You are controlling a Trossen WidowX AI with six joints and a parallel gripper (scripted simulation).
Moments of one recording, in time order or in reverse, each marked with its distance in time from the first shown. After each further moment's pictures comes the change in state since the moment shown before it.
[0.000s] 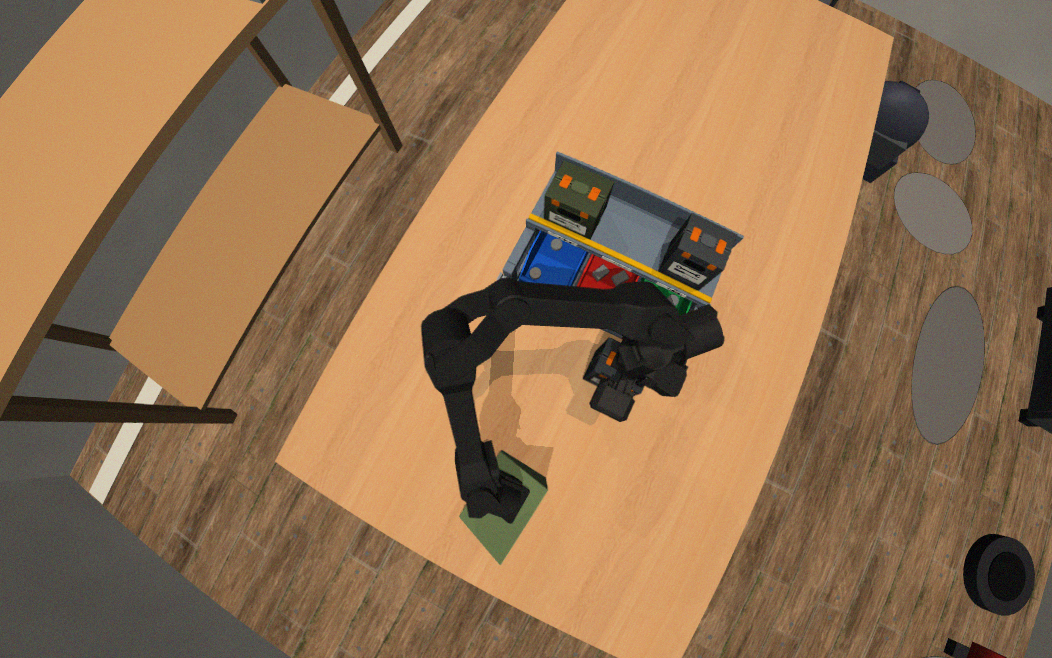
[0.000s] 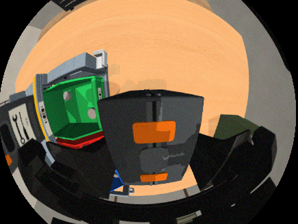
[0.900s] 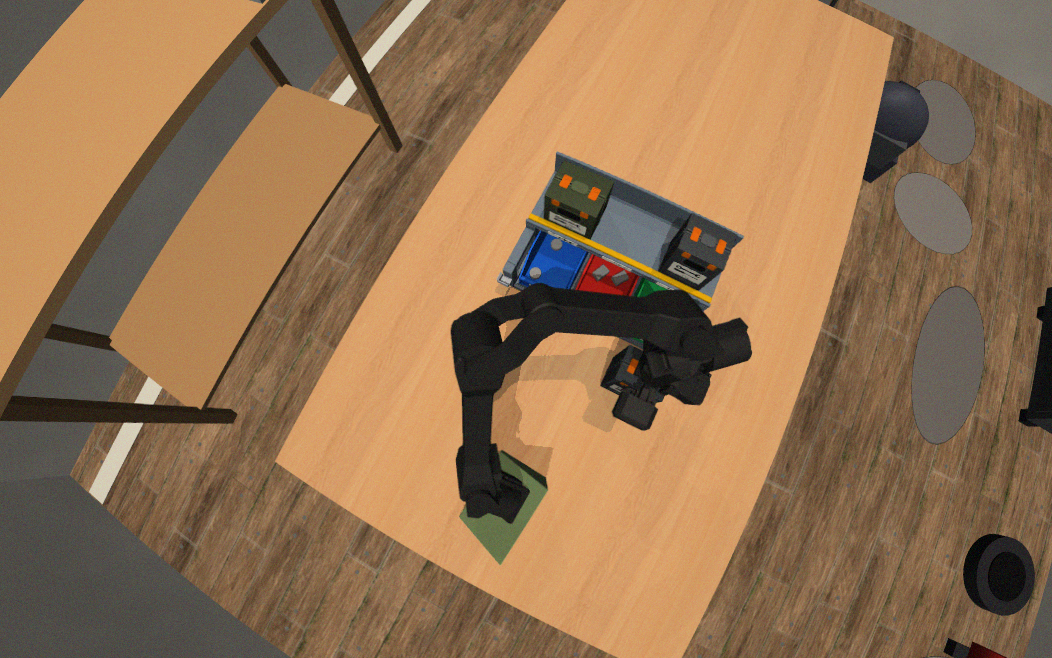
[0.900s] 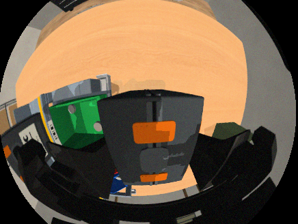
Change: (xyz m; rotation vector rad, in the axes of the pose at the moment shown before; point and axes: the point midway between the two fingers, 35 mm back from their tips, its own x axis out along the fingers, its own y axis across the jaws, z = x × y) arm -0.010 0.002 0.036 -0.002 0.002 -0.005
